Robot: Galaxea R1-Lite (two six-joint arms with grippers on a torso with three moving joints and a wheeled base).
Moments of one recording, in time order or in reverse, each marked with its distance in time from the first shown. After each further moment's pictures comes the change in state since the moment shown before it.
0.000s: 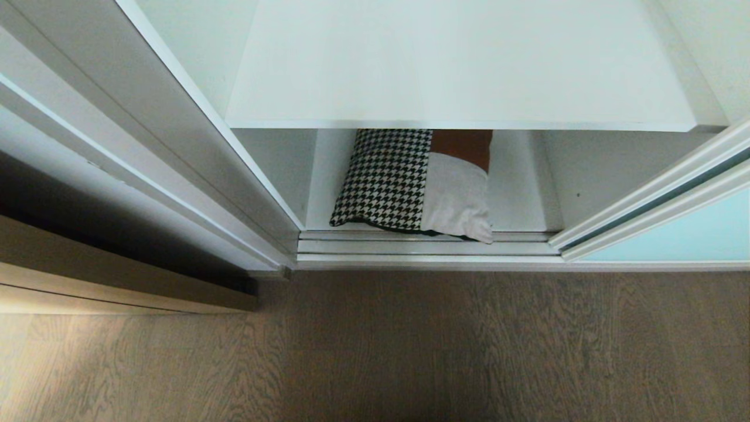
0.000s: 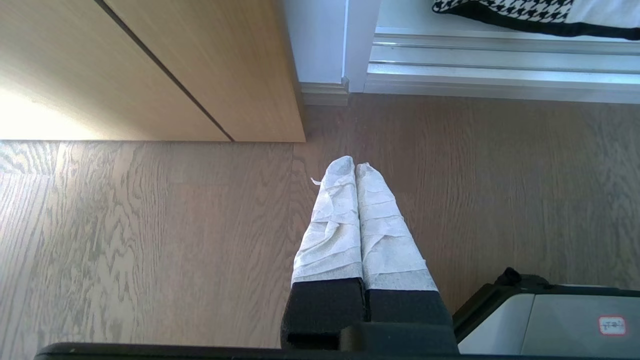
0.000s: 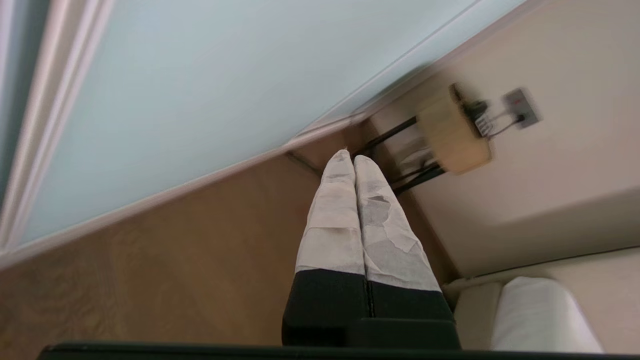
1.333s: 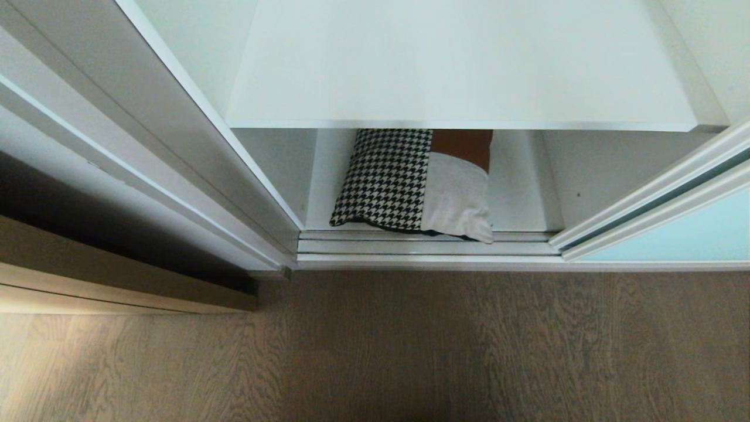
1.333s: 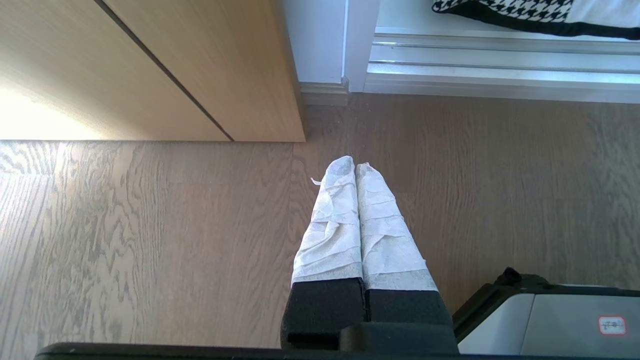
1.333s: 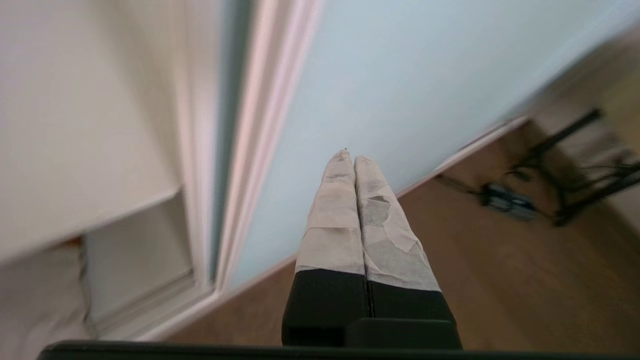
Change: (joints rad) left arm 0.000 0.000 0.000 0.000 0.000 0.000; right arm -0.043 0.233 -0.300 0.039 0.293 0.394
